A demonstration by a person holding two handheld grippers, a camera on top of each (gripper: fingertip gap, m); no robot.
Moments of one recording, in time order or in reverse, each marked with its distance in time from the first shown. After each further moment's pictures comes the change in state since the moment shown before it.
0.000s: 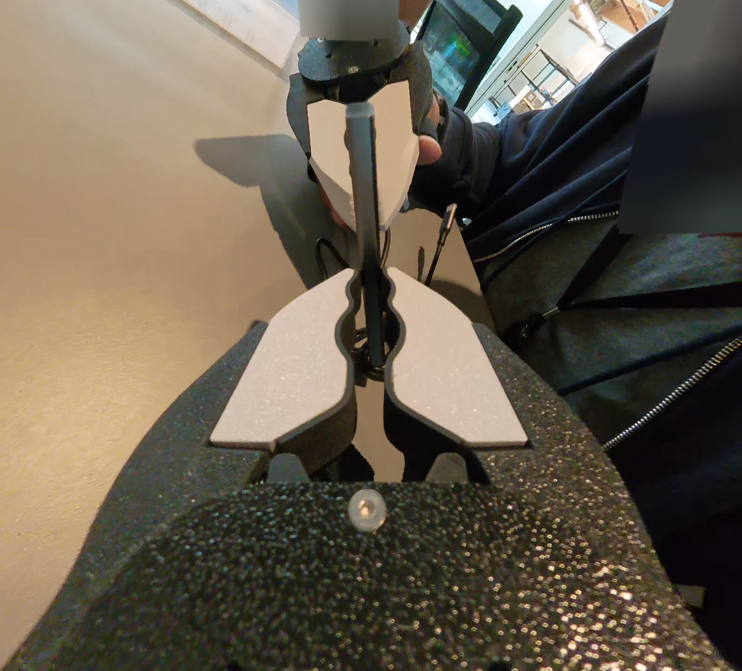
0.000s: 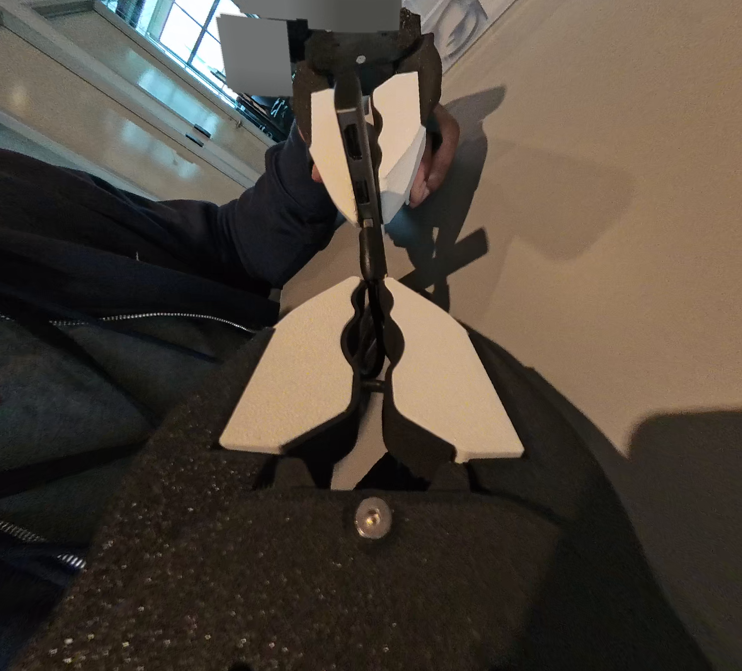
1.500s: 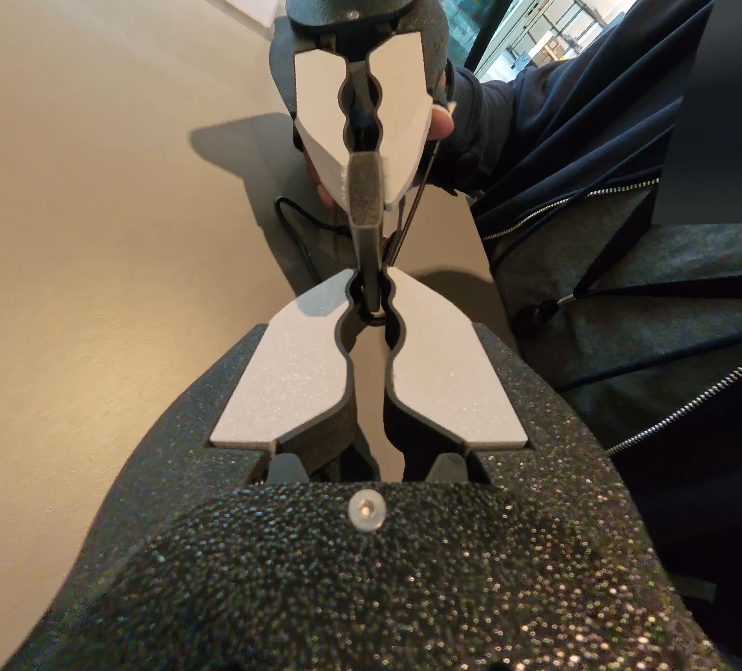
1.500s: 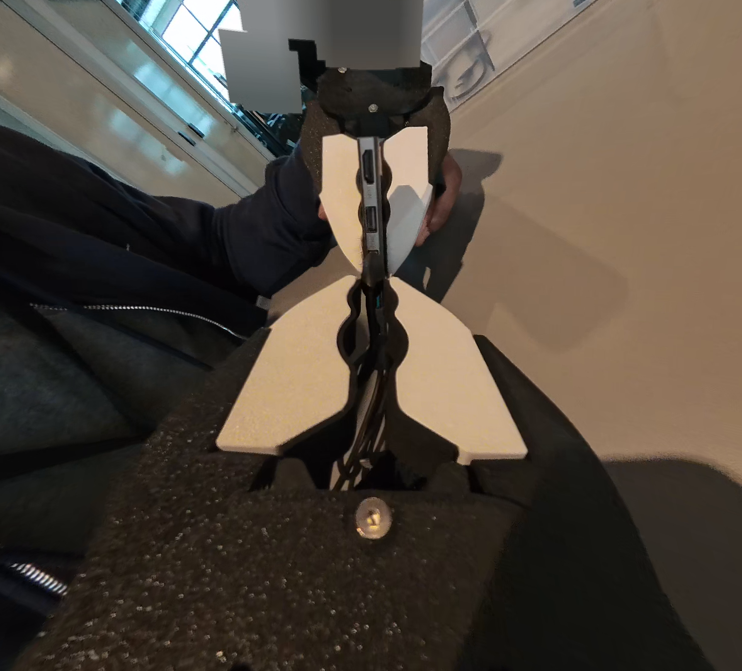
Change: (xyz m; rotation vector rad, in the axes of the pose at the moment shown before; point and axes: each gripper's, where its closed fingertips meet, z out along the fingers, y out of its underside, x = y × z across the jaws) left arm 0.004 0.009 0.014 -0.092 -0.021 0.039; right arm -0.007 -0.009 0.001 0.056 0.006 -0.116
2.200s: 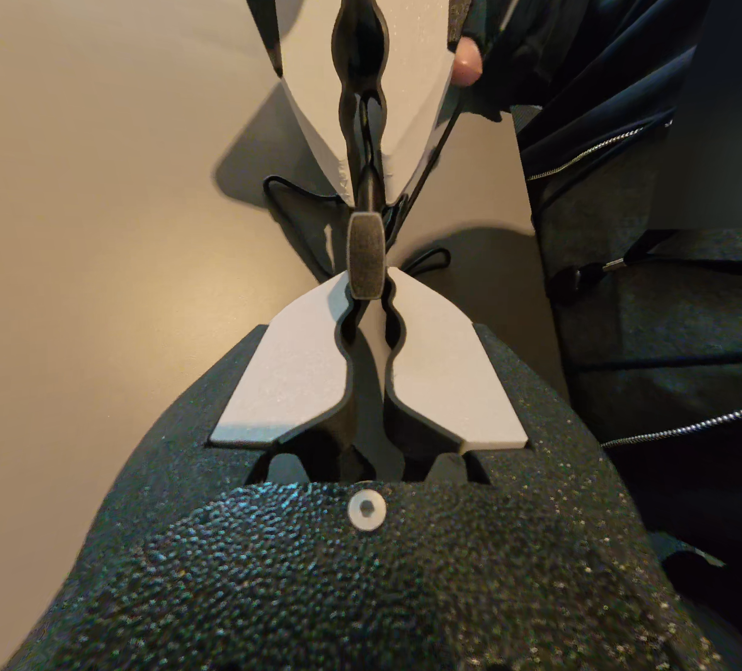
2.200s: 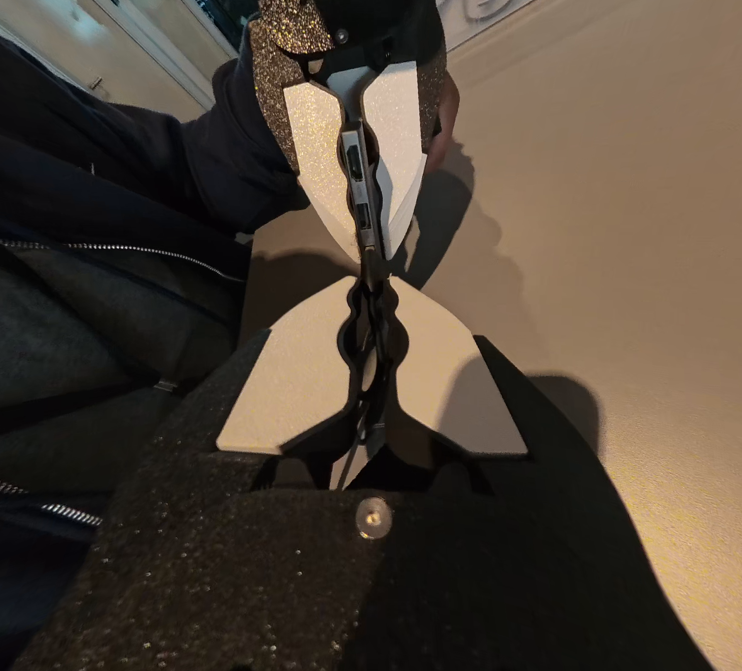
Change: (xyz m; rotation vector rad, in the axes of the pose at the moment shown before) left arm 0.016 0.005 0.011 -0.256 -0.171 0.143; right arm -0.019 0.014 -0.007 -0.232 0.078 -0.141
